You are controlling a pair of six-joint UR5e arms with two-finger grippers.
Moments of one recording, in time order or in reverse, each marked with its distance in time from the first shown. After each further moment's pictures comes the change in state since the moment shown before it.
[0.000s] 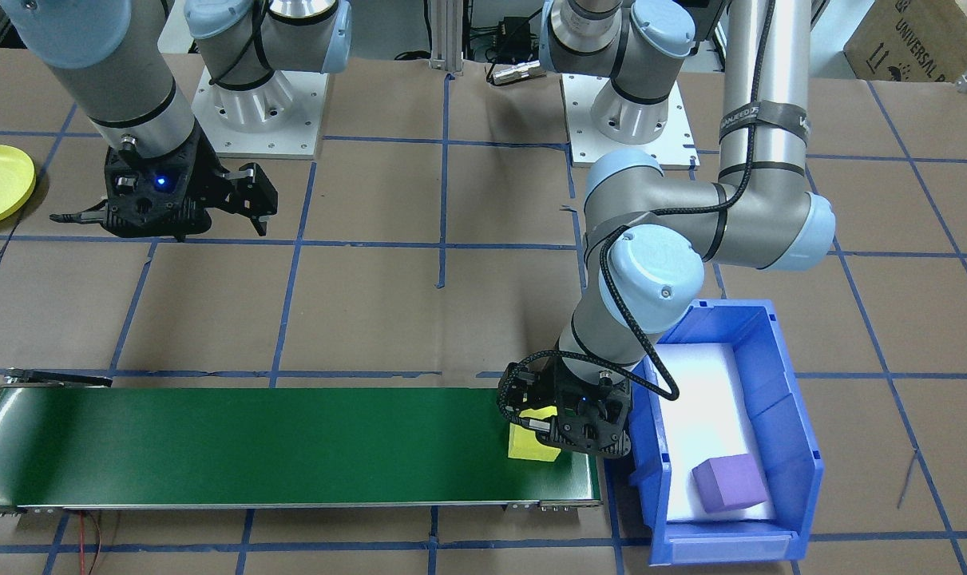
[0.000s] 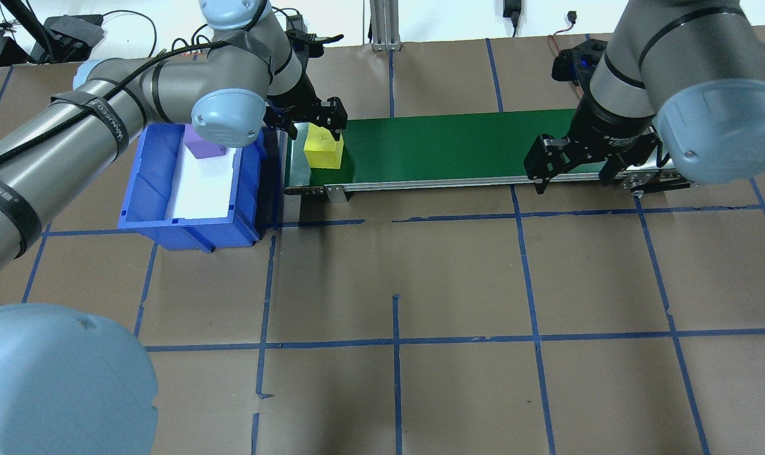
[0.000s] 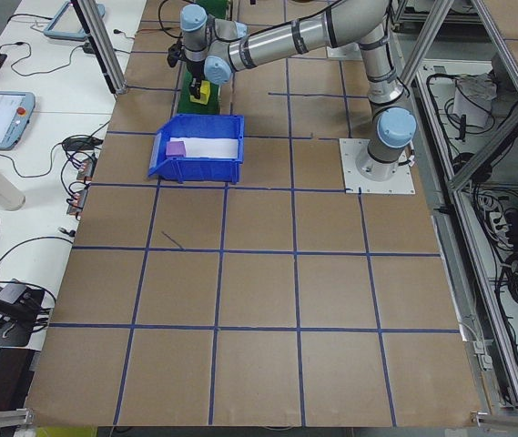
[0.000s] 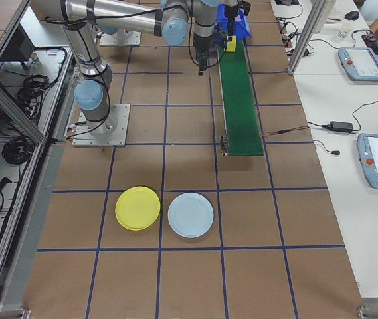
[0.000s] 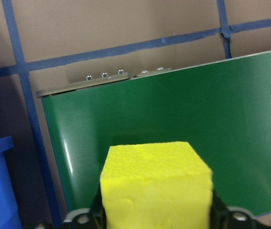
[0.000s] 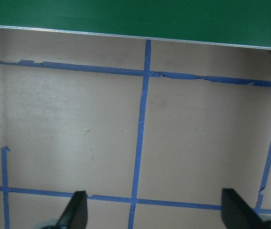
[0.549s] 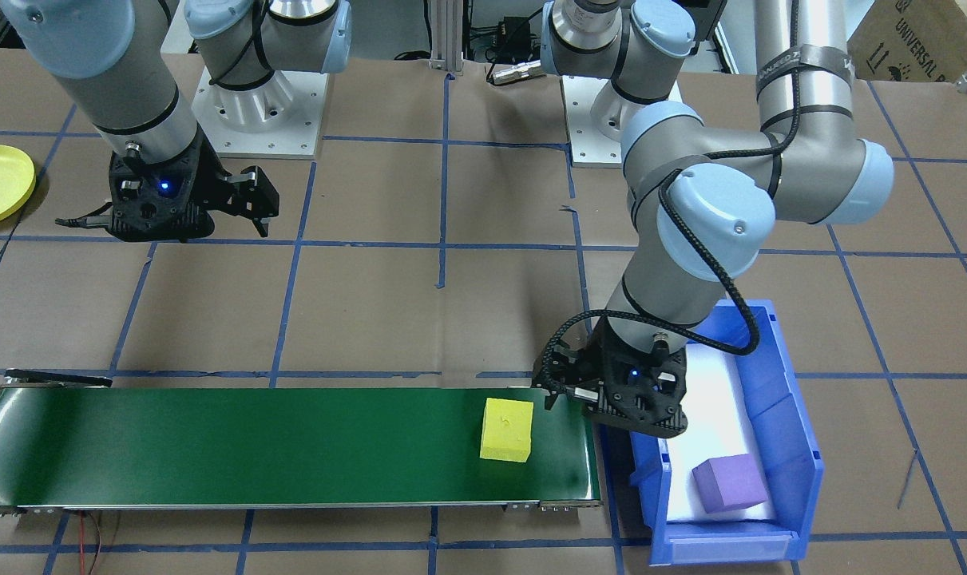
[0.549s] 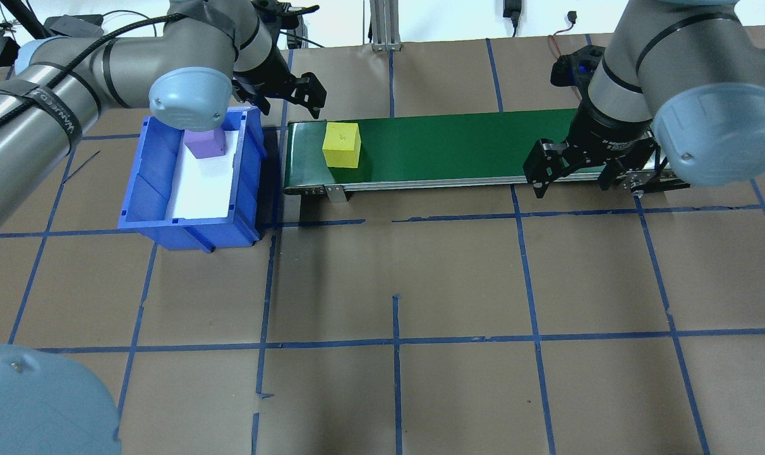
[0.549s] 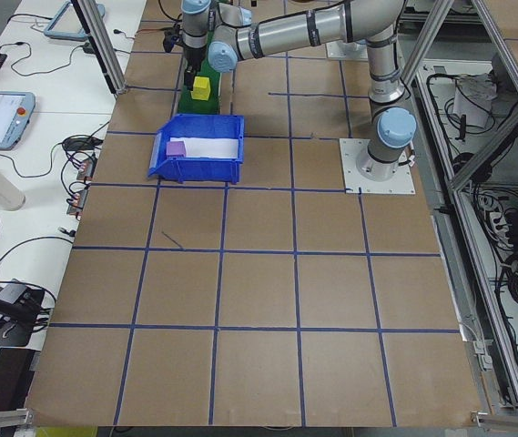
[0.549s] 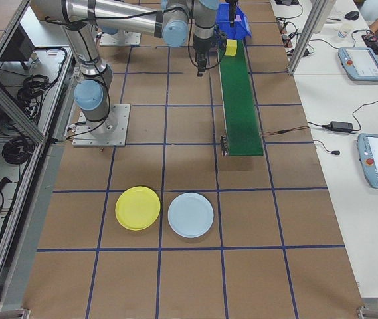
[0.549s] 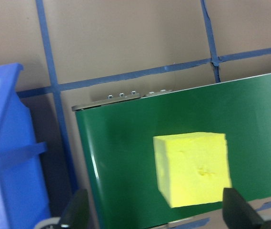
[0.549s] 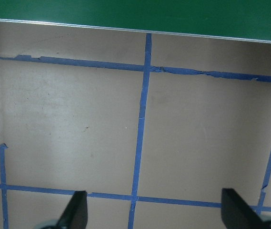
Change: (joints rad) left arm 0.069 0.078 0.001 -0.027 0.014 0.166; right arm -0.001 0.002 0.011 0.000 0.000 0.000
